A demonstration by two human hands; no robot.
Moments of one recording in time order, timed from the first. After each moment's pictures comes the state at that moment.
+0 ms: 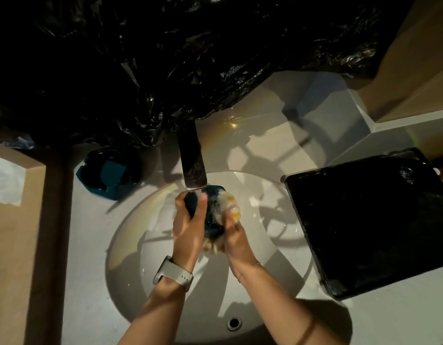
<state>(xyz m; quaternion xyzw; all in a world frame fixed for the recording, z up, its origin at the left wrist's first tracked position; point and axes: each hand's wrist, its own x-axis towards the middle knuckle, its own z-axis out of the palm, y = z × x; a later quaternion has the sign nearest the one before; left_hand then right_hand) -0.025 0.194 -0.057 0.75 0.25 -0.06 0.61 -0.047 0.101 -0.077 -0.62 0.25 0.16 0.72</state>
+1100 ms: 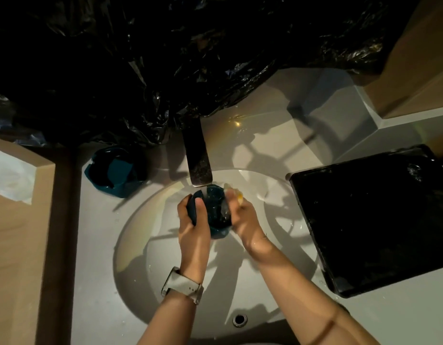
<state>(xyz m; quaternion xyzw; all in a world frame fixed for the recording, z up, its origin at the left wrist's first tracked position) -0.044 0.190 -0.058 0.70 0.28 -0.02 0.66 -0.008 0.091 -0.066 -0.70 0.22 0.16 0.65</state>
